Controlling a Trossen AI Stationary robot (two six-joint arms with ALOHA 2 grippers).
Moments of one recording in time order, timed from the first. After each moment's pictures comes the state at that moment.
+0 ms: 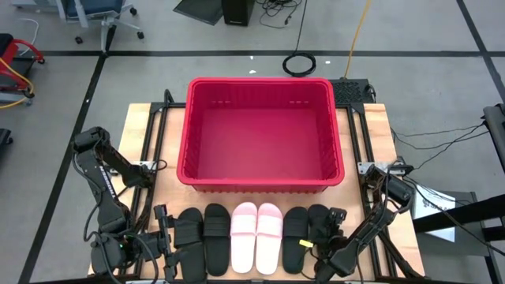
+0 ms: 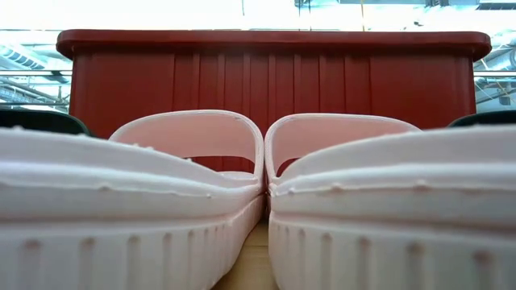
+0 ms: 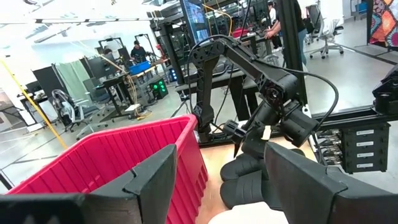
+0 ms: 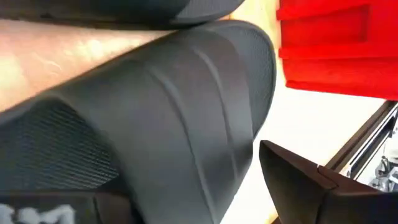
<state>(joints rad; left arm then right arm) -1.11 1.43 1.10 0.29 -1.31 0.21 0.91 2.05 1.35 -1.44 0.34 1.22</state>
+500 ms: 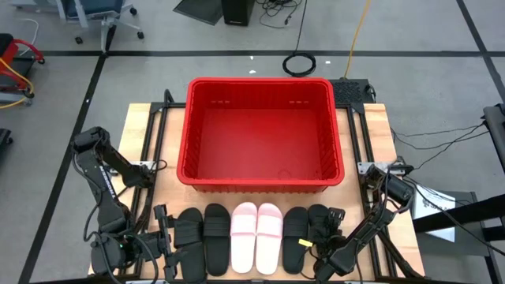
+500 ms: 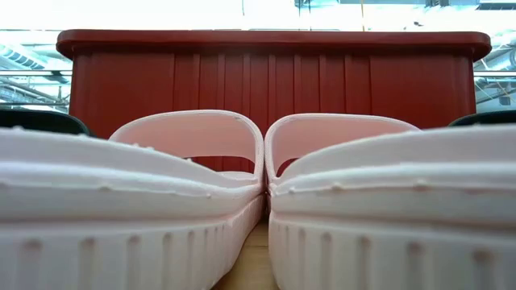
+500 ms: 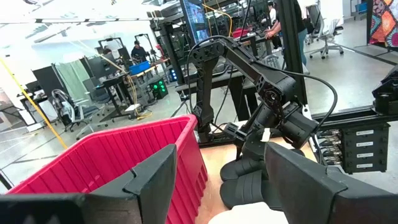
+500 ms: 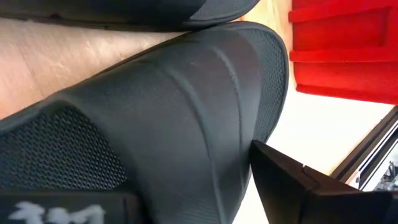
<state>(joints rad) -1.11 1.43 1.10 0.29 -1.31 0.21 0.91 2.05 1.33 -1.37 0.34 1.19</state>
